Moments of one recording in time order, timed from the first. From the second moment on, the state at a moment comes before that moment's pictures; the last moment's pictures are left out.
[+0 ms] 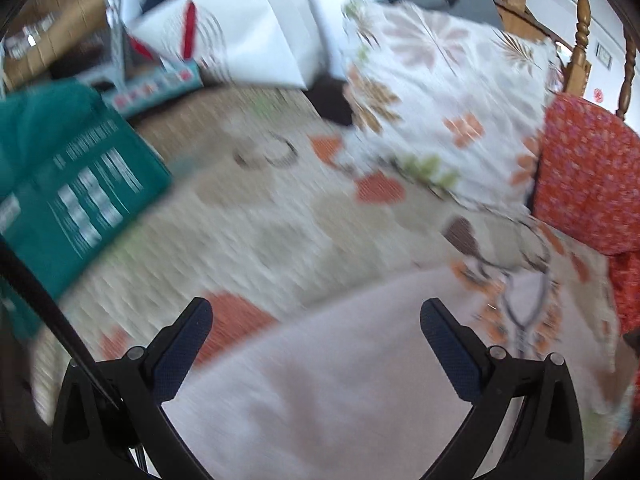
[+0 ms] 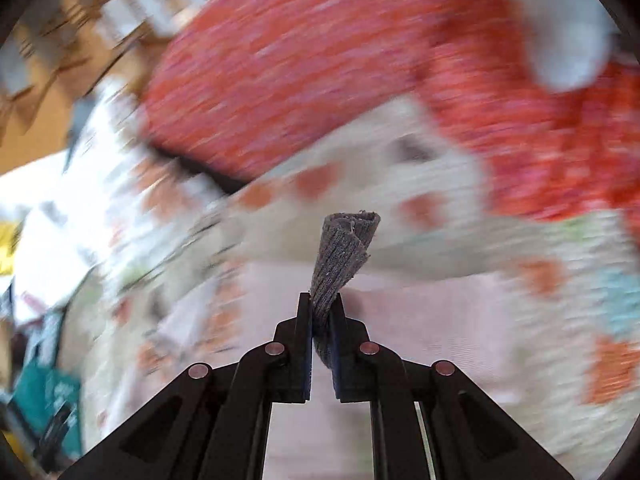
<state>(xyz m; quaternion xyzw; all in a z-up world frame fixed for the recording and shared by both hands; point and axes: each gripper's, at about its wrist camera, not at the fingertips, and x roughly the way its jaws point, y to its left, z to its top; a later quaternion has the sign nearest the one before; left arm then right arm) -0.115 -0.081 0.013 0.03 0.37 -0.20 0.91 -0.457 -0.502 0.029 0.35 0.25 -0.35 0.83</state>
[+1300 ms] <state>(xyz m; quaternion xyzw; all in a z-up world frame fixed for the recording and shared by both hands) -0.048 0.039 -0.022 -0.14 0.45 -0.10 0.88 -0.142 -0.256 -0.059 0.20 0.45 -0.01 0.87</state>
